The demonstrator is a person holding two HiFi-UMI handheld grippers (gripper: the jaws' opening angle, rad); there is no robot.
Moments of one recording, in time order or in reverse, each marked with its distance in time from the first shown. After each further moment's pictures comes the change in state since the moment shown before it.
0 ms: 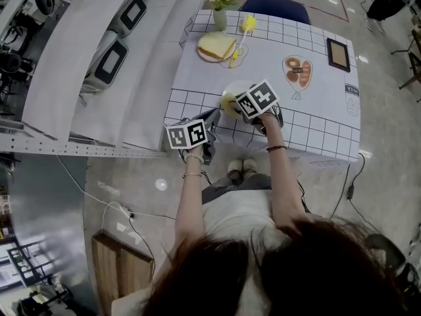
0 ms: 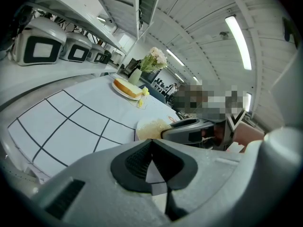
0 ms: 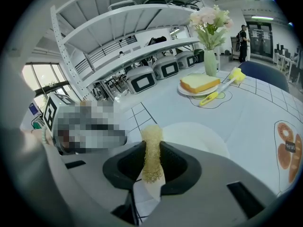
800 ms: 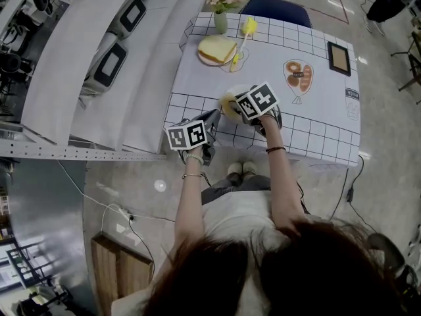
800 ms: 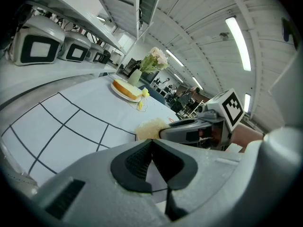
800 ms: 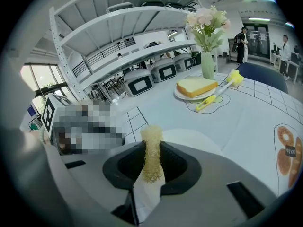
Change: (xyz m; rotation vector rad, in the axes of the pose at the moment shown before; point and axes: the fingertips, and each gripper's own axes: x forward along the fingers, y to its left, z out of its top) left arm 0.007 0.004 0.012 -0.001 0.000 -0.015; right arm 0.005 -0.012 0.014 0.012 -0.029 -0.018
